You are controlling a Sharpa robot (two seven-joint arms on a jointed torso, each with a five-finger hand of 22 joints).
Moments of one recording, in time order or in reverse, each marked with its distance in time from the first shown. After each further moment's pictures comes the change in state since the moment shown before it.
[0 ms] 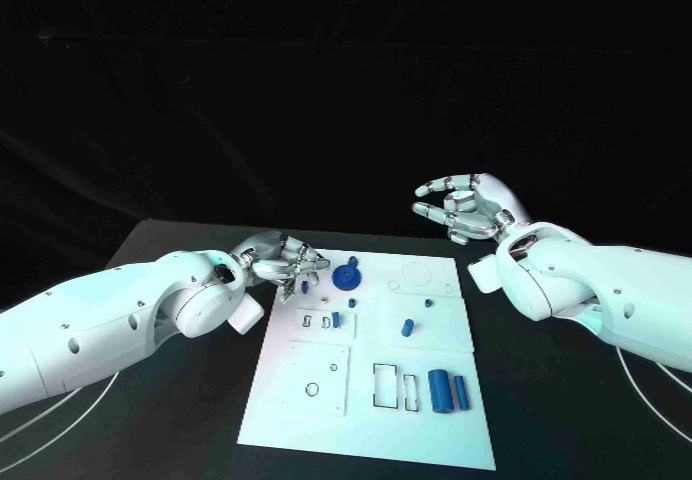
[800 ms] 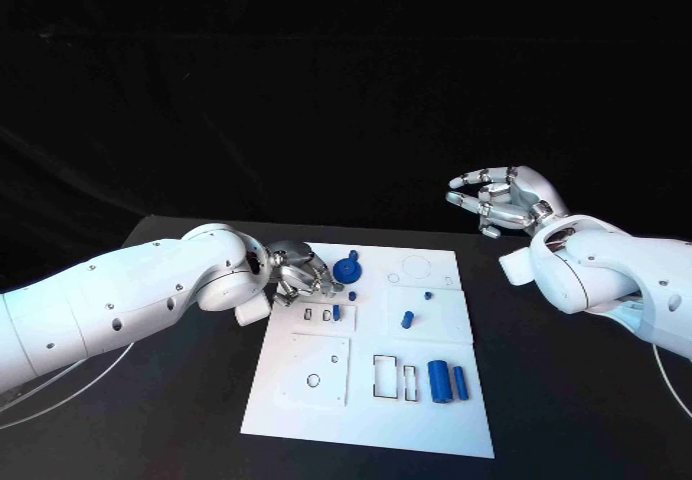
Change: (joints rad) left arm 0.066 0.090 -0.038 -0.044 -0.229 0.226 -0.313; left_hand -0.135 0.025 0.051 0.010 -0.003 -0.191 -0.020 0.398 0.231 0.095 -0.011 0.789 0.691 0.003 0.004 0.123 0.005 -0.062 0.036 0.014 0.327 0.466; right arm 0.008 -0.079 -0.006 0.013 0.053 0.014 -0.040; right_hand 0.000 0.000 0.000 0.000 0.000 0.000 0.000 0.004 0.000 0.000 0.000 0.000 -0.001 0.000 0.000 -0.004 0.000 0.000 -0.007 0.000 -0.009 -0.011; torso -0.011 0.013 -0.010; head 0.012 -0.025
